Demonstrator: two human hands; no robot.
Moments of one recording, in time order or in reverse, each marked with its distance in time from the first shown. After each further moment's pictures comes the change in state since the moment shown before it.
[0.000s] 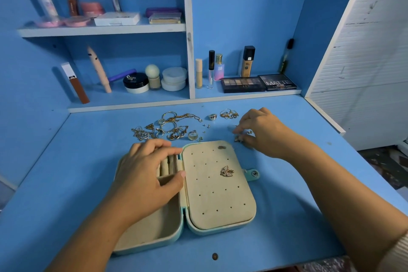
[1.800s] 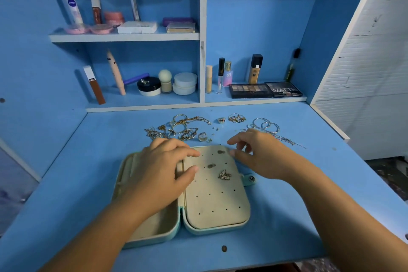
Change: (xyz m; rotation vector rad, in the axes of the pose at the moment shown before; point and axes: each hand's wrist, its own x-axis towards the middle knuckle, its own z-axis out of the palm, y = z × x) left_hand -0.001 0.012 -0.010 0.056 0.058 0.123; right_hand -0.028 -0.042 0.007 0.268 -0.021 0.030
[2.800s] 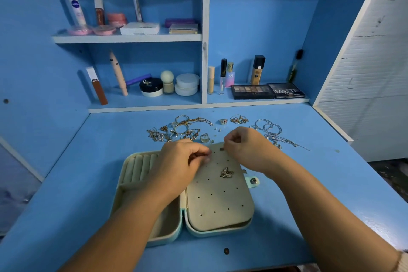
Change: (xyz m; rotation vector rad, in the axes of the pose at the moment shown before) left_hand 0.025 0.010 0.021 -0.317 0.062 -0.031; right_hand 0.011 -0.041 0.002 0.409 -0.003 0.284
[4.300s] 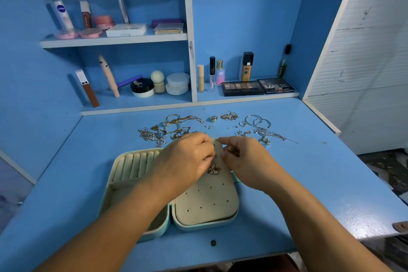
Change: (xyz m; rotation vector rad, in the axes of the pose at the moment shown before) left_hand 0.006 0.020 0.010 0.312 -0.076 0.419; right_hand -0.029 0.029 0.005 0.071 0.060 -0.111
